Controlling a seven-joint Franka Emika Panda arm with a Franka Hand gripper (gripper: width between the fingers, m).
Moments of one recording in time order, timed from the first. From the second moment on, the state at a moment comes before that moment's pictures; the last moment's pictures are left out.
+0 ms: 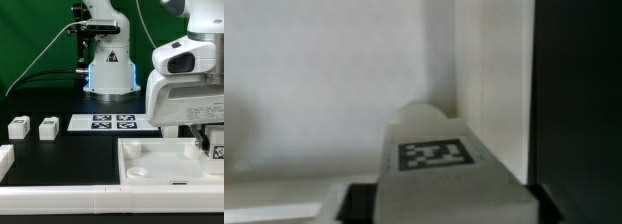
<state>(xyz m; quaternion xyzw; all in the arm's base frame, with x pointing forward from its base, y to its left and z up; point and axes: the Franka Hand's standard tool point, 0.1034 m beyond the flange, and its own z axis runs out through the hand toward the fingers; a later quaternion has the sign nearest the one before) 0.620 0.121 0.067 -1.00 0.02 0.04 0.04</state>
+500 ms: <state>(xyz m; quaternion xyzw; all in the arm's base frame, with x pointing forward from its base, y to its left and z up) 0.620 0.122 0.067 -0.99 0.09 0.04 0.04</state>
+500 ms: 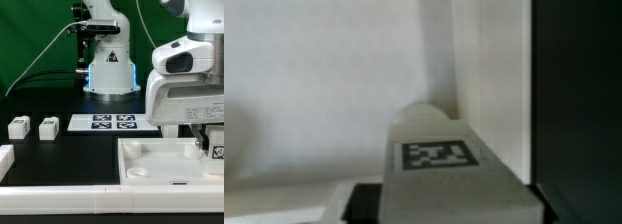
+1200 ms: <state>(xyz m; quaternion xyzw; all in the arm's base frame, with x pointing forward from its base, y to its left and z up) 0.619 0.130 0.067 -0.86 0.51 0.06 0.02</state>
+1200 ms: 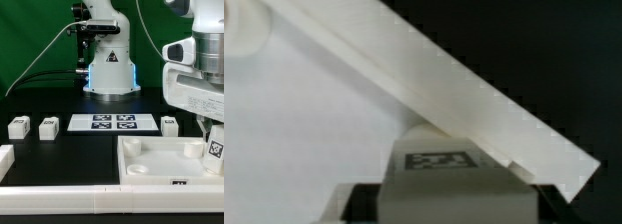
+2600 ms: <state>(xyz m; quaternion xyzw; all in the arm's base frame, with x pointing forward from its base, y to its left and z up) 0.616 0.133 0.063 -0.95 0.31 0.05 0.04</state>
